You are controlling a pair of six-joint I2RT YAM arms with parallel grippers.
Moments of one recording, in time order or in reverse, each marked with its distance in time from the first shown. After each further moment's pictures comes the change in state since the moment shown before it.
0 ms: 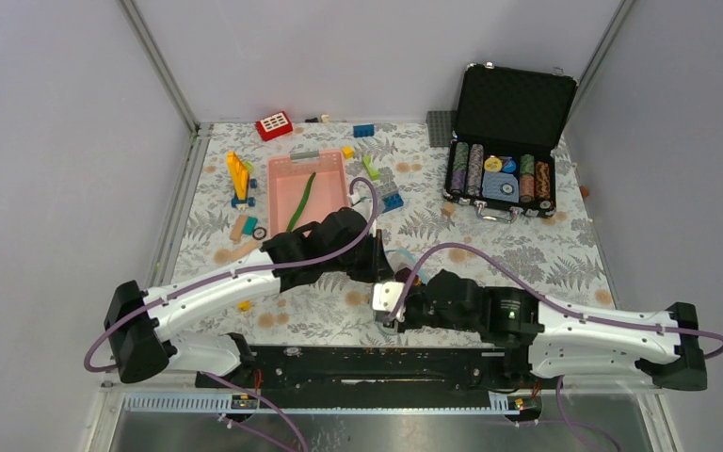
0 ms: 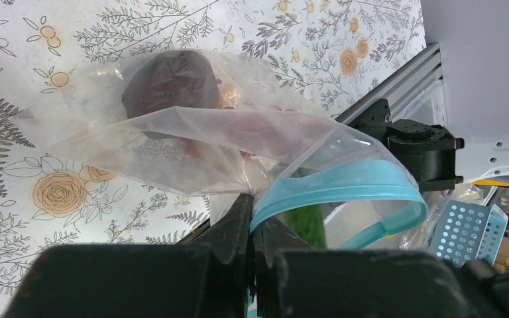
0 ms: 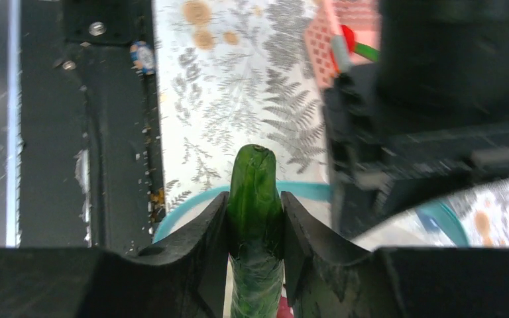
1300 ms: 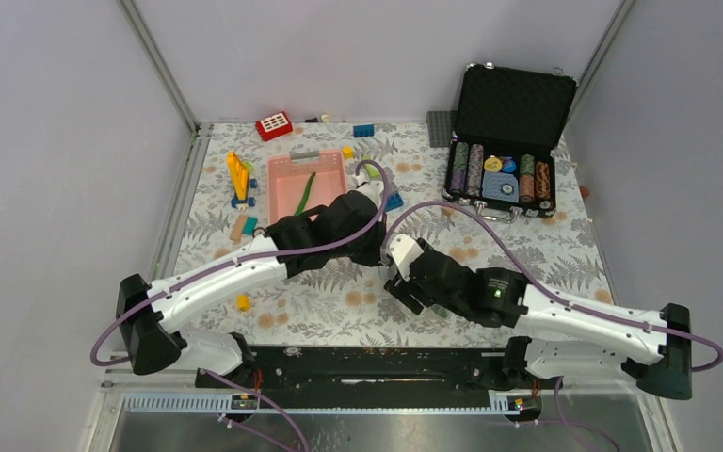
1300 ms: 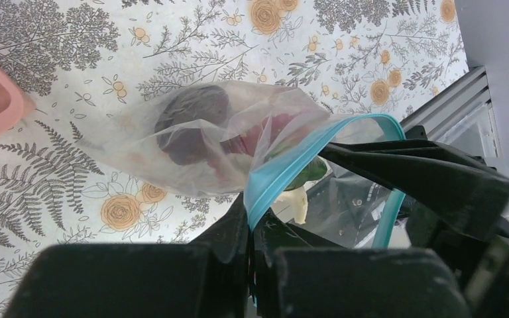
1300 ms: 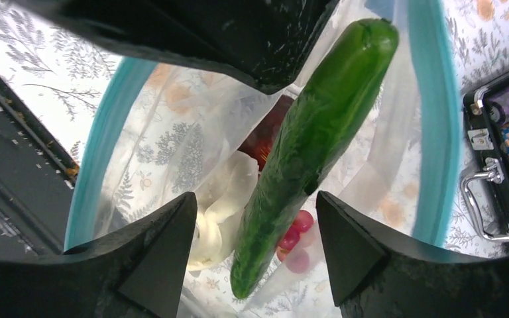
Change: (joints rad) left arm 0.006 0.071 0.194 -0.154 -0.136 0.121; right arm -0.159 0.118 0.097 -0.295 0.343 0.405
